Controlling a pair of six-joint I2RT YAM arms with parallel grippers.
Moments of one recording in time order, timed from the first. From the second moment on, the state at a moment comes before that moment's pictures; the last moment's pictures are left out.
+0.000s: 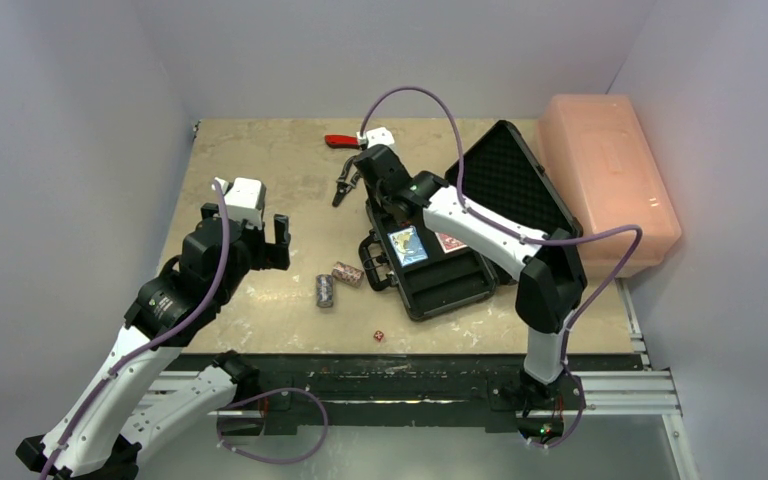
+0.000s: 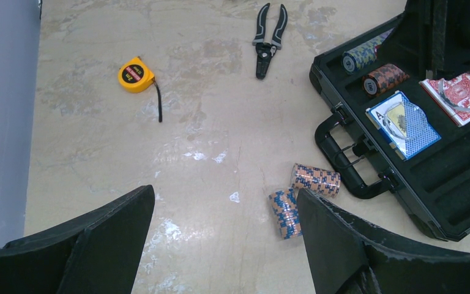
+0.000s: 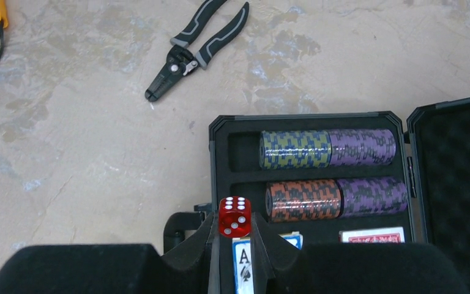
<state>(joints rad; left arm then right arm) -0.60 0.73 1.06 -0.77 -0.42 -0.17 0.83 1.85 1.67 -0.57 0.47 0.31</state>
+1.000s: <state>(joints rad) -0.60 0.74 1.06 -0.78 -0.43 -0.17 0.73 2.15 1.88 -0.60 0.37 0.27</state>
